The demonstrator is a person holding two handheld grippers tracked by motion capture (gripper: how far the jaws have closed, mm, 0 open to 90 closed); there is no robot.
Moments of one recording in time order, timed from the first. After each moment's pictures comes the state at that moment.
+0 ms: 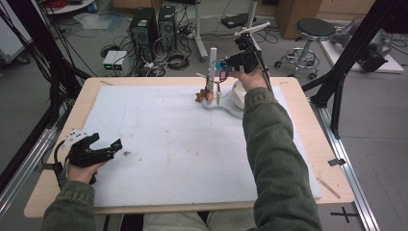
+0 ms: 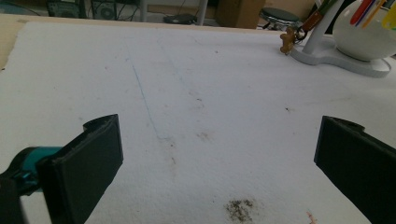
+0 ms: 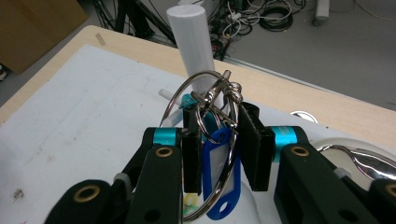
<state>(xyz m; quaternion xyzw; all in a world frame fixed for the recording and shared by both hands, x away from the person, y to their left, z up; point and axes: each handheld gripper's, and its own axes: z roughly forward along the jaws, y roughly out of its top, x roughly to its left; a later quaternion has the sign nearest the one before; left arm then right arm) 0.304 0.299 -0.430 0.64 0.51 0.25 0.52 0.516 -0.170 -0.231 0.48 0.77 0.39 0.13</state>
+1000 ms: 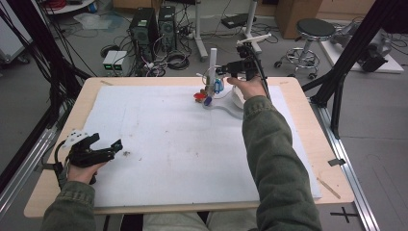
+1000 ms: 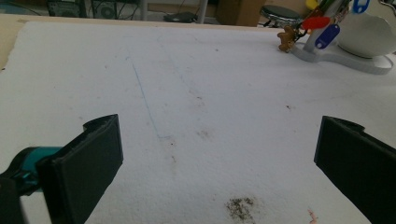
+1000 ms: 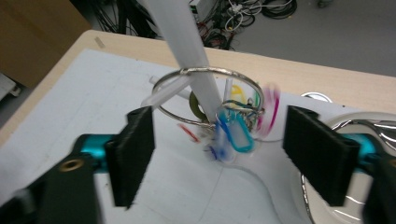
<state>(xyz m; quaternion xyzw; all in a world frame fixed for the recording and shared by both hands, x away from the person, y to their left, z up) 0.303 0.298 -0.430 0.64 0.51 0.25 0.51 0.515 -0.176 -0.257 0.52 0.75 0.40 0.10</state>
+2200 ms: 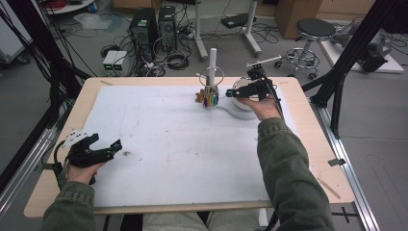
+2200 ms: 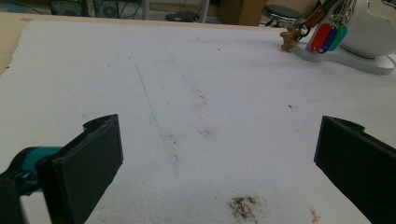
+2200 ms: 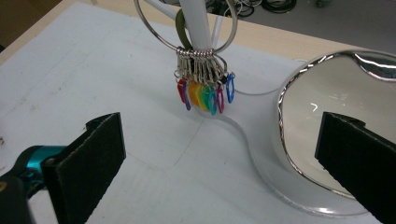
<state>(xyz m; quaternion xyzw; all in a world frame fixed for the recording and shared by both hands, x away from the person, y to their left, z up) 0.303 0.300 -0.430 0.64 0.52 0.26 0.51 0.466 -0.211 -0.293 0.47 0.78 0.38 0.12</state>
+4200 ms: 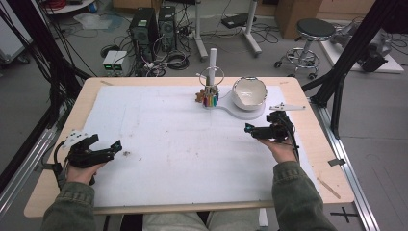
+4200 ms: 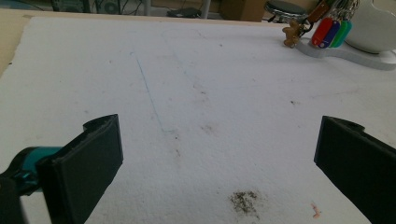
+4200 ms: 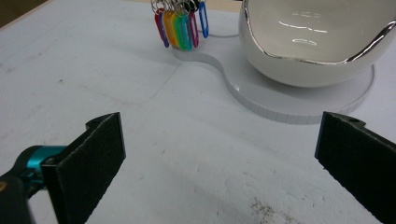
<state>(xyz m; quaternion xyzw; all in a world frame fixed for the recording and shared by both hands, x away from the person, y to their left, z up) 0.301 0.299 -0.430 0.64 0.52 0.26 0.50 0.376 -0.271 -0.372 0.47 0.75 0.43 0.18</state>
